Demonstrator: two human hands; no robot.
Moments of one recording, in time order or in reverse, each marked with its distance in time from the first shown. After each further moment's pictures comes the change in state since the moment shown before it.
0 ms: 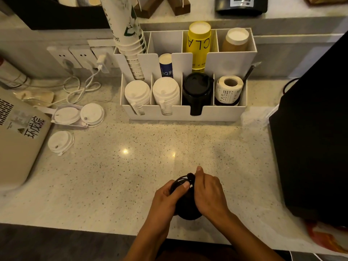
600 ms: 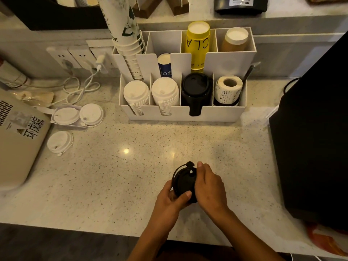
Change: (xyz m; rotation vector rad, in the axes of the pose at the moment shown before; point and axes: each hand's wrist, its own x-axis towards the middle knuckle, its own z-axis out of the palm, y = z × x) left_hand 0.009 -0.027 0.001 0.118 0.002 0.070; right_hand 0.016 0.009 0.004 -0.059 0.054 0.055
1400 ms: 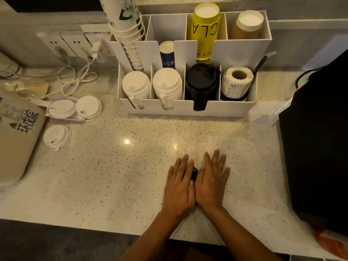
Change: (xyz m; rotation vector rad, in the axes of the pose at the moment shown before) left_hand 0.067 -0.045 0.012 0.955 0.137 0.579; right_hand 0.027 0.035 0.035 -0.354 0.118 -0.050
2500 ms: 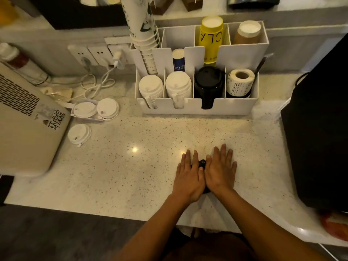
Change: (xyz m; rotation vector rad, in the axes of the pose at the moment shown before) left_hand 0.005 0.015 -0.025 0.085 -0.266 -0.202; right_hand 0.000 -0.009 -0.016 -0.142 -0.147 0.049
